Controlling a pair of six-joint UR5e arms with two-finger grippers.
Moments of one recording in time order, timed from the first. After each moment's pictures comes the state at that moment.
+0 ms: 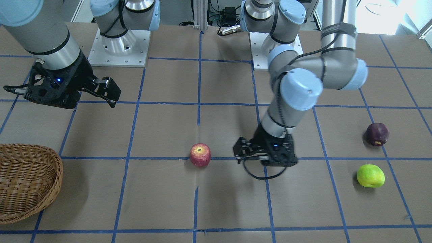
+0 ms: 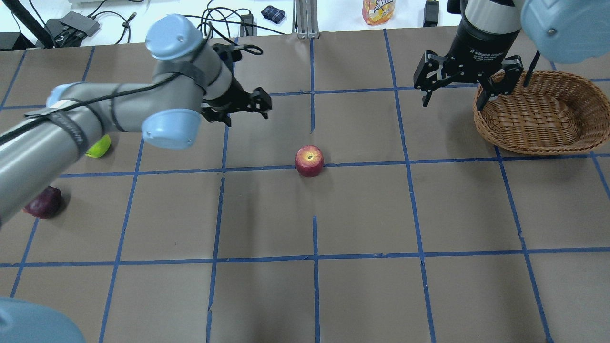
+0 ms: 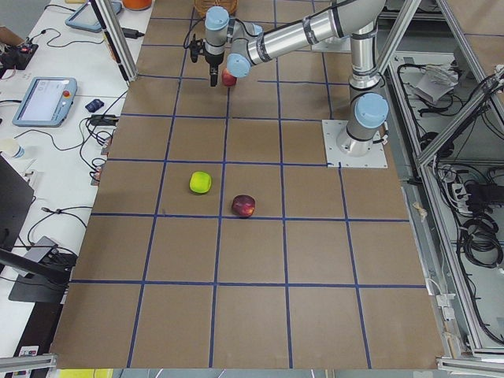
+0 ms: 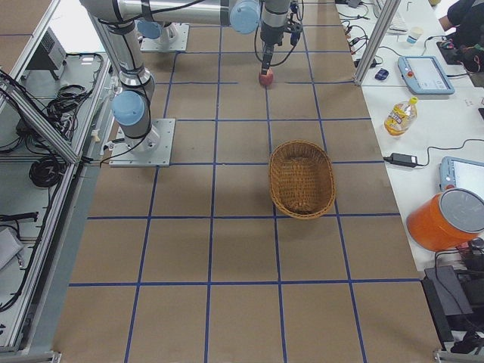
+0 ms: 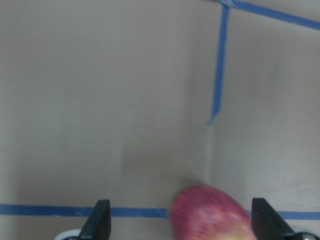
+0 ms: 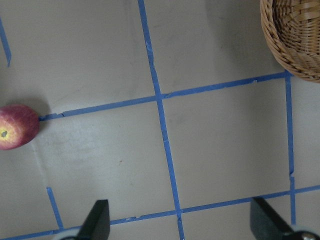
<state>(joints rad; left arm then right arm) -1.56 -1.89 -1.72 -0.95 1.41 -0.05 1.55 -1.46 1.51 -1.56 -1.57 0.14</state>
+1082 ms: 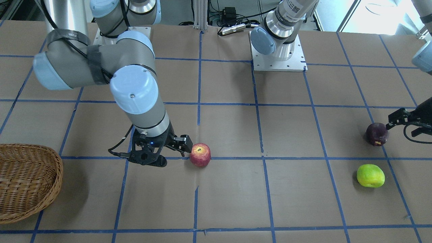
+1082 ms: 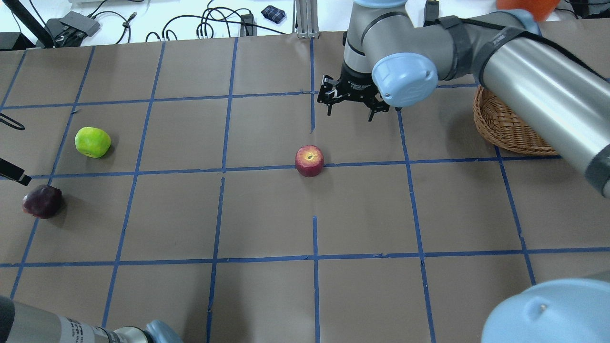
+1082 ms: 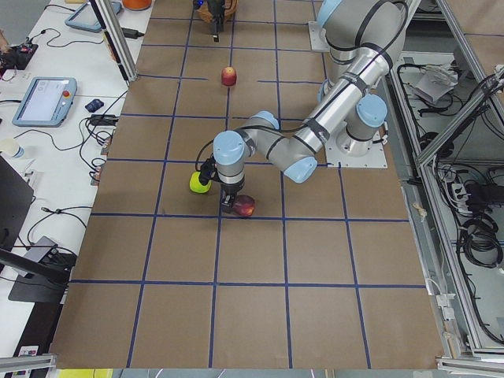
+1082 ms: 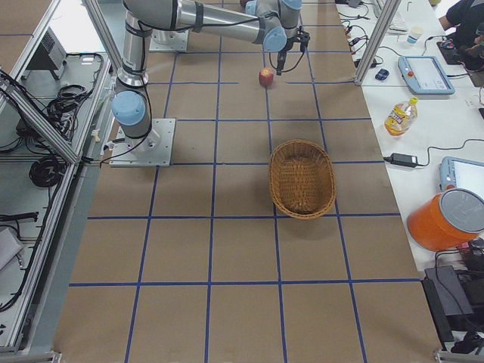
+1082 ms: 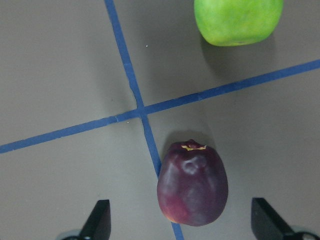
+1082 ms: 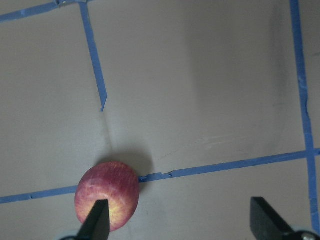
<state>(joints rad) -0.76 -1.93 -1.71 -1.11 1.57 1.11 1.81 -1.14 1.49 -1.93 -1.49 0.42</state>
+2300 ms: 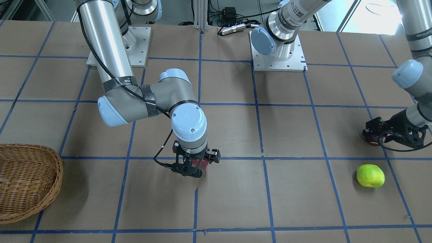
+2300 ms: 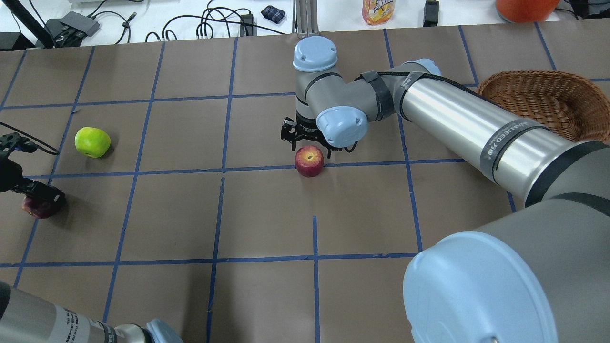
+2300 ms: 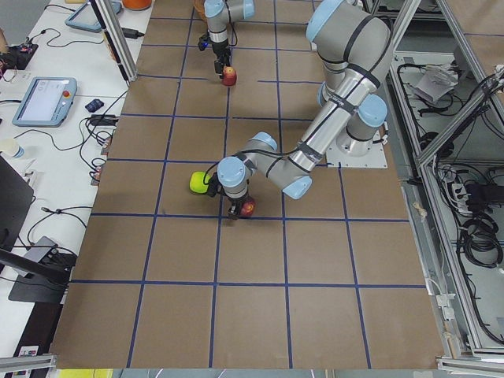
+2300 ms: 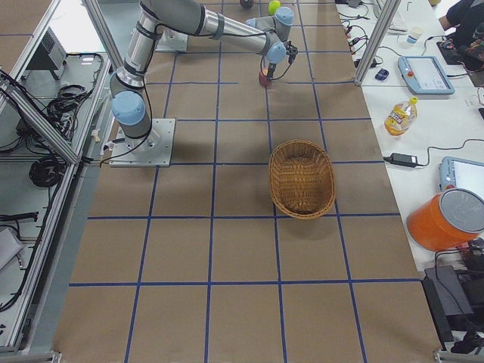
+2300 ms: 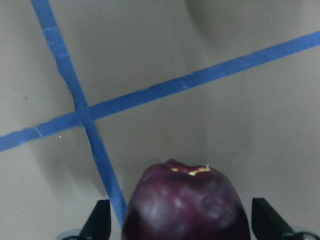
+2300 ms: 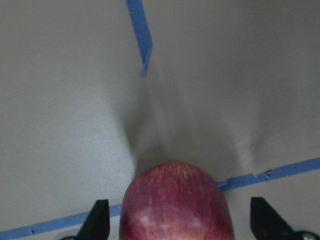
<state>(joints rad) -0.75 -2.02 -1.81 -1.03 1.54 1.11 1.92 -0.96 1.50 -2.04 -1.49 0.61</state>
